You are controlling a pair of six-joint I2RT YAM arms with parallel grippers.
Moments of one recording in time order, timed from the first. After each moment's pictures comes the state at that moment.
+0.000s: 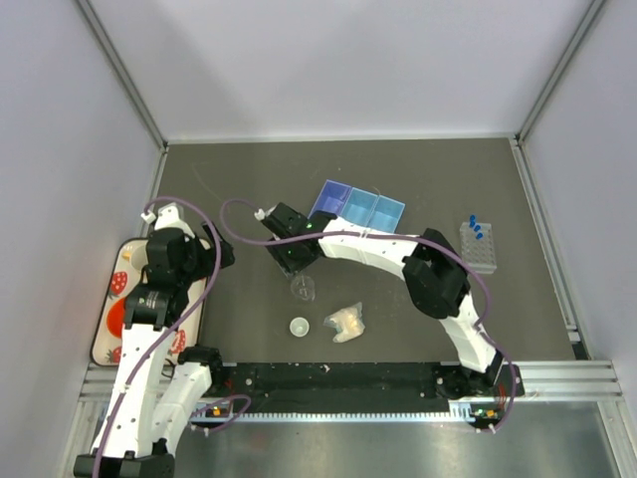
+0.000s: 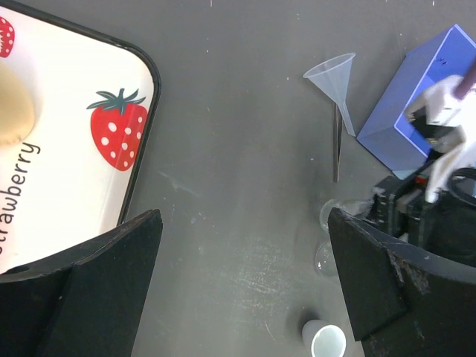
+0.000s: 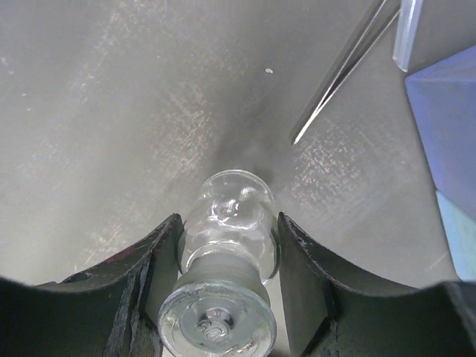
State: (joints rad) left arm -0.06 0.67 0.81 -0.70 -0.06 -0.44; right arm 1.03 2.16 1.80 -0.71 0.09 0.29
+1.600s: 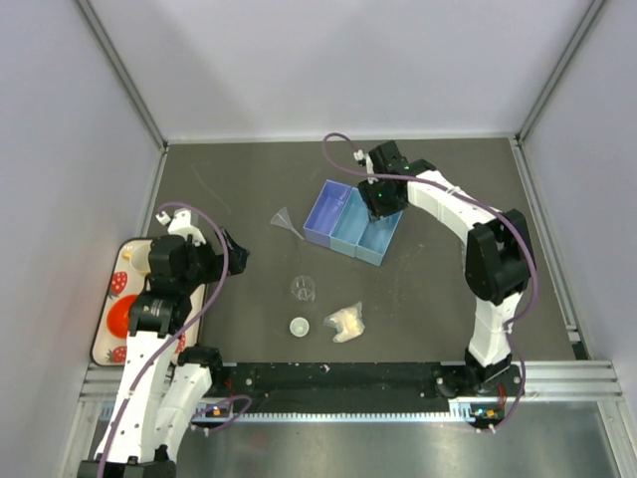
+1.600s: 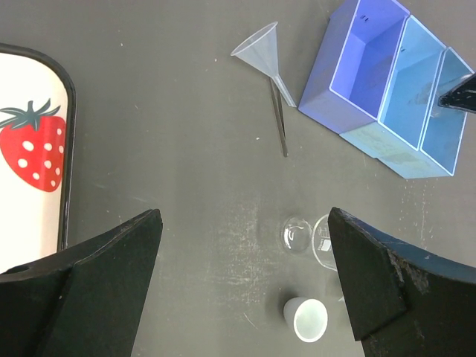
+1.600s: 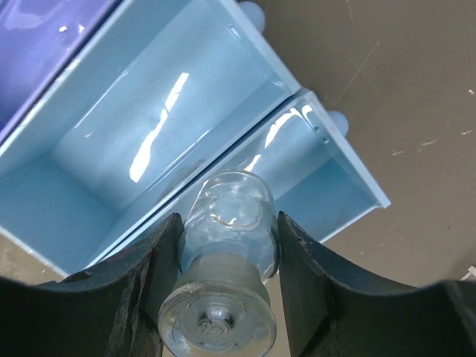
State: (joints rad) left arm -0.06 0.62 0.72 -0.60 0.16 -0.39; right arm 0.49 1.91 1.60 -0.75 0.04 0.02
